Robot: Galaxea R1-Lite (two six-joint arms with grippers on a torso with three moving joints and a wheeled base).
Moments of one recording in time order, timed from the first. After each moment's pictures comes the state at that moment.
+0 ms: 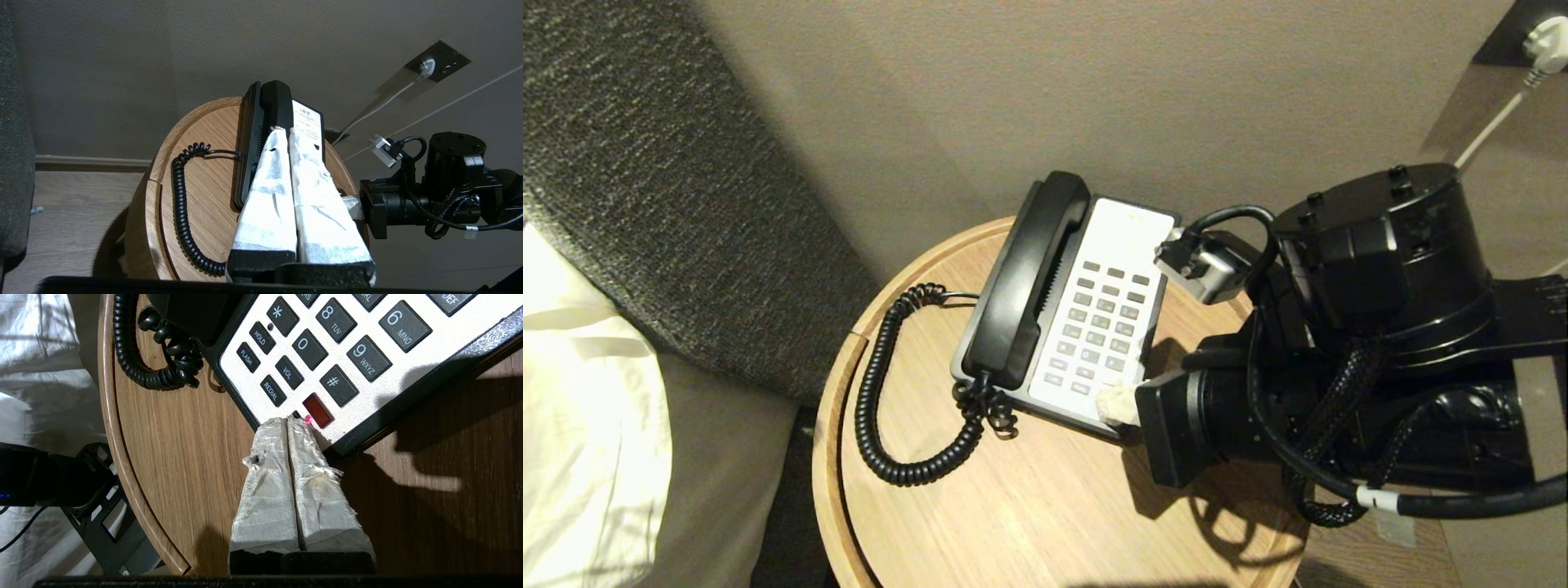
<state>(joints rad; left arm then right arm) -0.91 0.74 -0.81 -0.14 0.37 -0.28 0.94 1.60 -1.11 0.05 -0.09 0.32</state>
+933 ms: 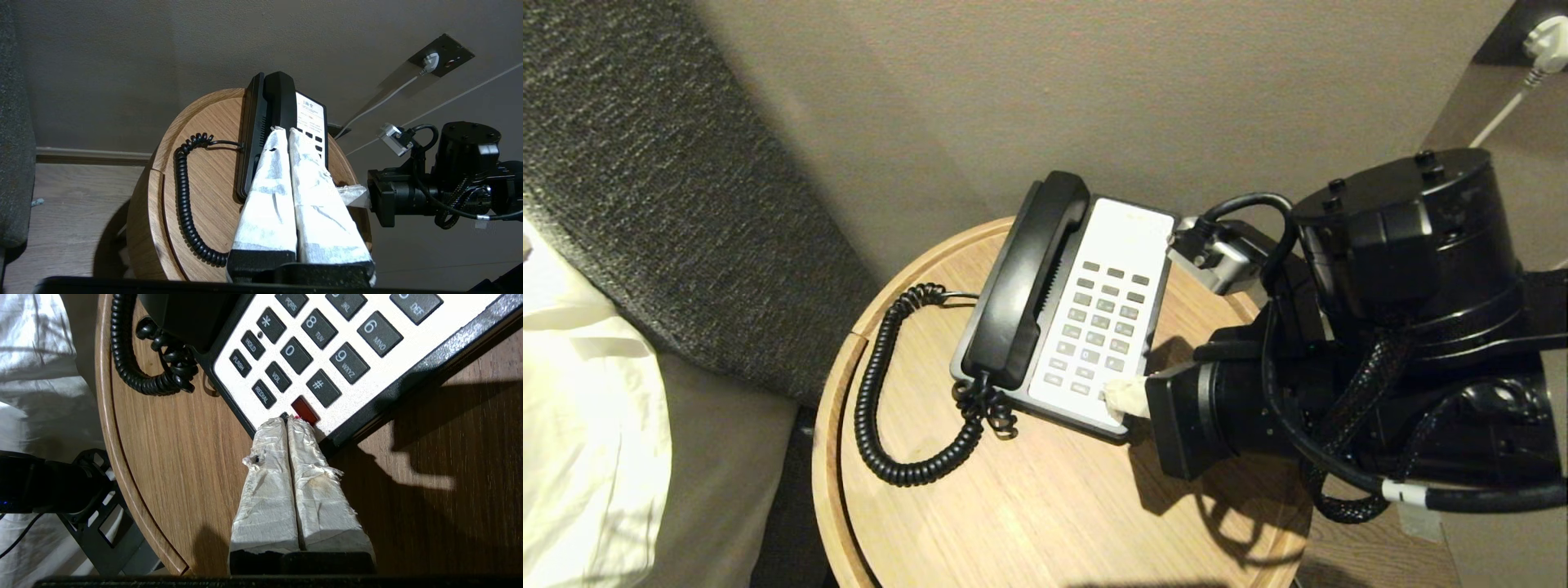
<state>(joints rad) -0.91 0.72 -0.78 -0.14 0.37 -0.29 0.94 1.58 -1.11 0.06 -0.09 0.32</state>
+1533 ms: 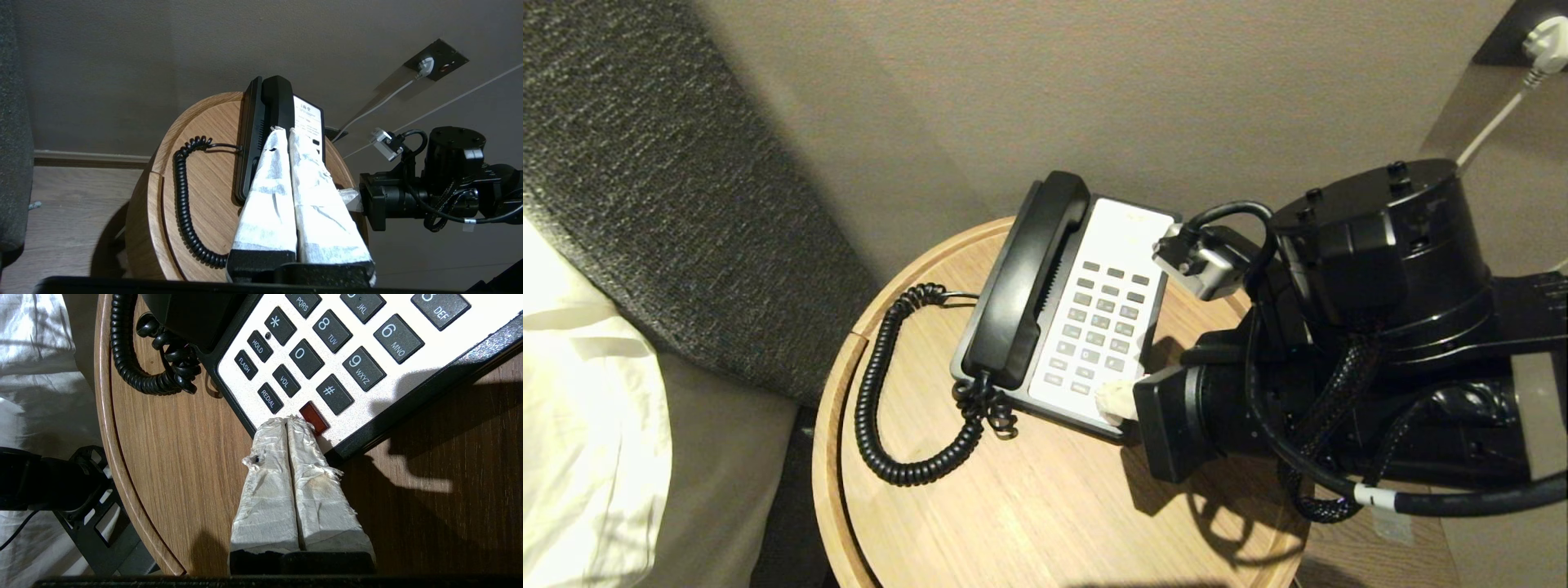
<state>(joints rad) -0.91 0.71 -0.78 -0.14 0.37 -0.29 0.94 1.60 -1.12 0.05 -0.10 0.30</state>
